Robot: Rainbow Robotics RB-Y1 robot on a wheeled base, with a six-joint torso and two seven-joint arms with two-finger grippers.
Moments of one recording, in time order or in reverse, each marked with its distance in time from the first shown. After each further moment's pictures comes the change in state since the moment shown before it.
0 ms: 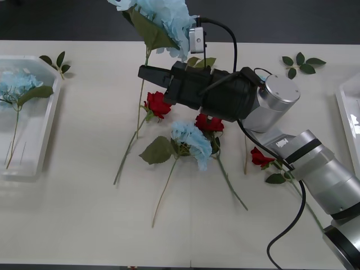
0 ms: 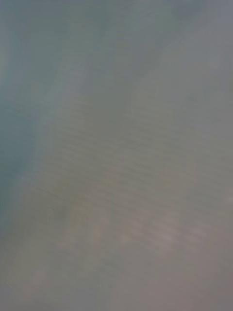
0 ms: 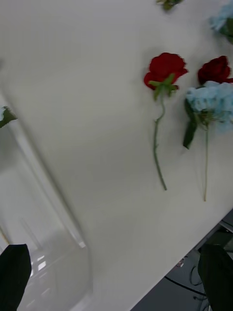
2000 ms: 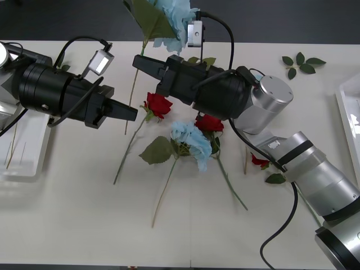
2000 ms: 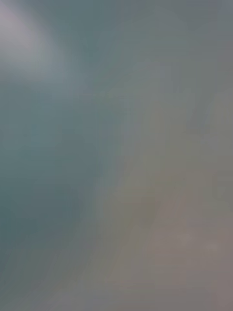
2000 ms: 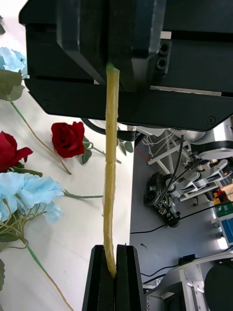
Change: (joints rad) right arm 0.000 0.041 0.001 0.000 -0.062 -0.067 0.038; left arm -0.039 -0.353 -0.563 -0.032 0.564 -0.330 -0.212
